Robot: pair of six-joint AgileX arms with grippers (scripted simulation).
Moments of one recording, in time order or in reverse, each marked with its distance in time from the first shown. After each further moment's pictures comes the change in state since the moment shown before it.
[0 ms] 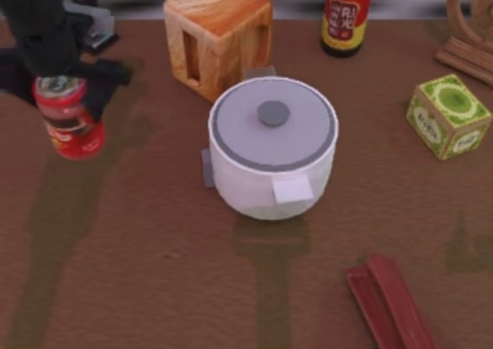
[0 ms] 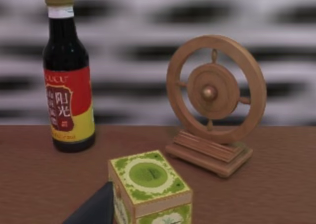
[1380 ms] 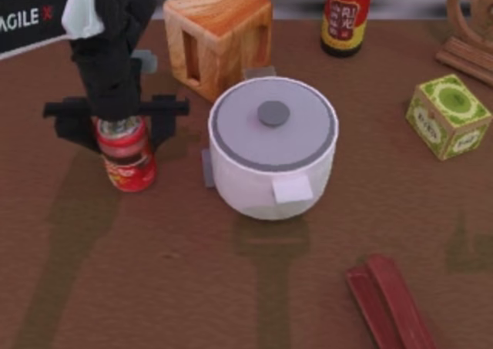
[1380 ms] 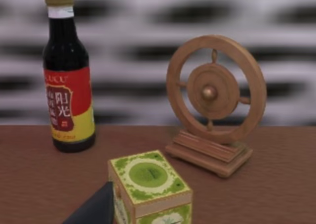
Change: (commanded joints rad) left arm -0.125 0.076 -0.148 0.225 -0.003 -0.367; right arm 0.000 0.000 0.000 0.000 0.000 0.000
